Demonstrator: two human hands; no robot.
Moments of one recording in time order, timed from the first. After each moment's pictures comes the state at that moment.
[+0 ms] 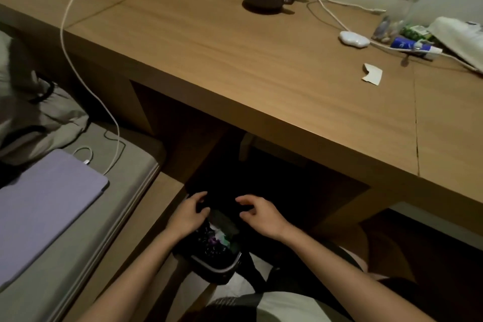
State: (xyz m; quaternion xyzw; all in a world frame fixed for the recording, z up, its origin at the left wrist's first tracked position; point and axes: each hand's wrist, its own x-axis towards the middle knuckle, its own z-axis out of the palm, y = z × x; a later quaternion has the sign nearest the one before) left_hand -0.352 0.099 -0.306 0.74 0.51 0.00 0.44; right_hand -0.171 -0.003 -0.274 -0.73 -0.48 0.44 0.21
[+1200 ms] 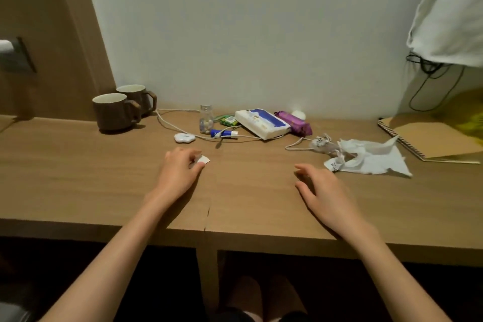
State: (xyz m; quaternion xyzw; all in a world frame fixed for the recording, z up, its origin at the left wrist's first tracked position) left_hand -0.084 0.062 -0.040 0.90 0.29 0.24 0.21; right_hand 0.051 -0.215 -0.039 -0.90 -0.38 -0.09 0.22
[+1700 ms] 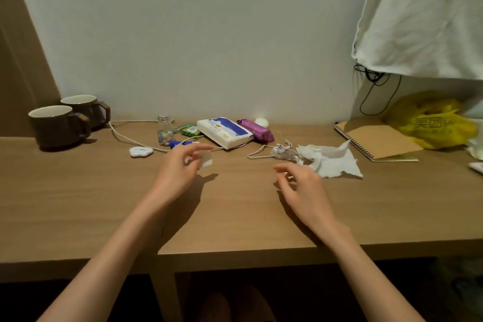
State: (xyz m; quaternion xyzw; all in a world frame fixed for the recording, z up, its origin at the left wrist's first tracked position) left_hand -0.030 0.003 -0.009 0.88 0.14 0.30 0.36; right_hand 0.084 -0.235 -0.039 -0.86 -0.35 -0.16 0.34
